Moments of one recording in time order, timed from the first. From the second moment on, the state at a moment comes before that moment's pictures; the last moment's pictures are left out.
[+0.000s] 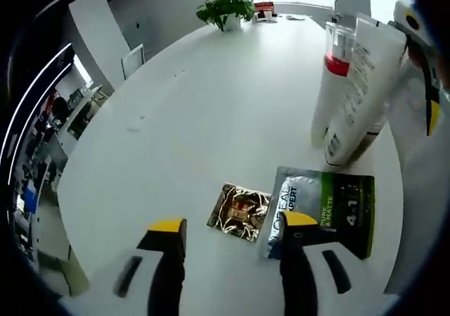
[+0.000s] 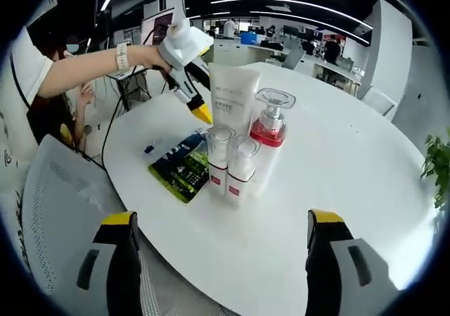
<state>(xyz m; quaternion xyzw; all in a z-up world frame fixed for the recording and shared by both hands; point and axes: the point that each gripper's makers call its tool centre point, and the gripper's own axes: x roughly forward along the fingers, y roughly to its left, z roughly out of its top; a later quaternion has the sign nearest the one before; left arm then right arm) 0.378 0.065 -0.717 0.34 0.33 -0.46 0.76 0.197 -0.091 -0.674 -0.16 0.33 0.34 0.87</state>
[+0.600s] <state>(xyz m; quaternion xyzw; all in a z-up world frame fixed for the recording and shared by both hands) 0.383 0.057 -0.751 0.39 0.35 -0.49 0.70 0.193 -0.095 -0.682 -0.15 0.35 0.34 0.86</state>
